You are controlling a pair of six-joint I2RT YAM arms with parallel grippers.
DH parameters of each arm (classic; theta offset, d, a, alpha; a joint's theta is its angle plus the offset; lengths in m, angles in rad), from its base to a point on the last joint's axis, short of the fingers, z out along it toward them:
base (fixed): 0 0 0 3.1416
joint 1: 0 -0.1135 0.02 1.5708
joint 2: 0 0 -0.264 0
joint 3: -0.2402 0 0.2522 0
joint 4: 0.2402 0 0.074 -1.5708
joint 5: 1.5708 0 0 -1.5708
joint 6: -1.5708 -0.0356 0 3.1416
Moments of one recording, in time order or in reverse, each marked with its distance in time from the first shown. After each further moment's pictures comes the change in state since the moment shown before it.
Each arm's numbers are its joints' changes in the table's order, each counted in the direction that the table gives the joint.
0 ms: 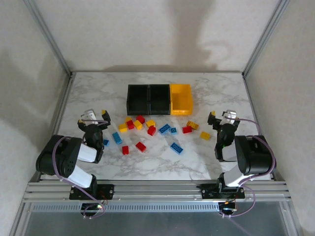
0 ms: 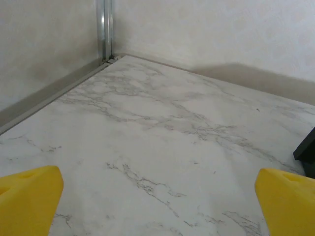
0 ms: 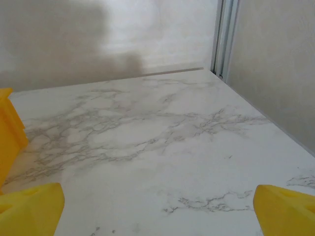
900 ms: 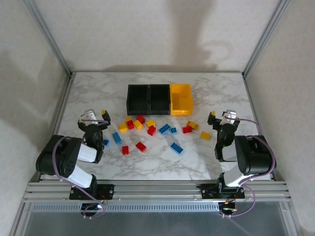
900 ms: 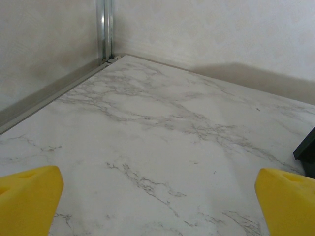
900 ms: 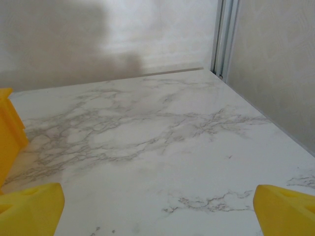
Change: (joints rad) left arm 0.000 0.000 0.000 0.002 0.000 0.000; right arm 0.000 0.000 0.000 0.000 0.003 0.000
